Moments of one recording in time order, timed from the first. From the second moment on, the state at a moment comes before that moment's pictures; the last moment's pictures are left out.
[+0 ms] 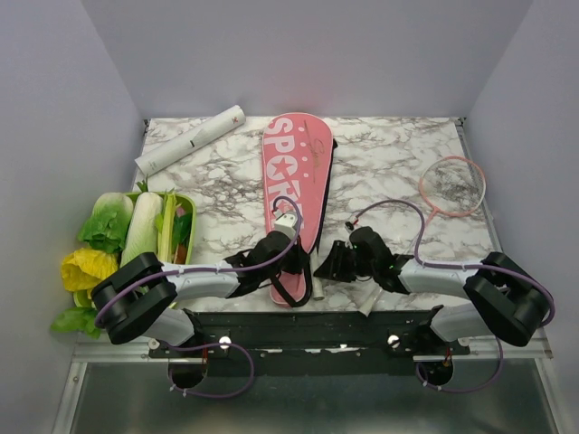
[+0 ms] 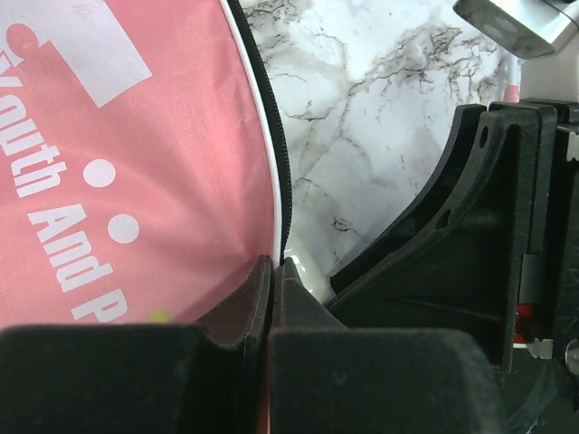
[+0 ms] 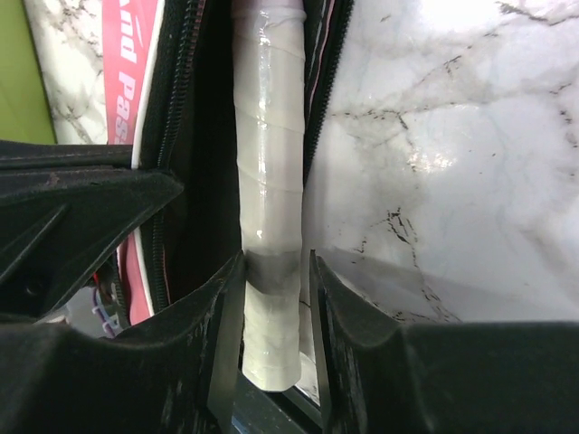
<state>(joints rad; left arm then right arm) -0.96 1.39 0.50 0.39 -0.13 -0.62 0.77 1.36 0.41 0.23 -0.21 0.91</state>
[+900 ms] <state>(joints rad) -0.96 1.39 0.48 0.43 -0.12 -0.64 0.82 1.51 0.36 0.63 -0.30 1.09</state>
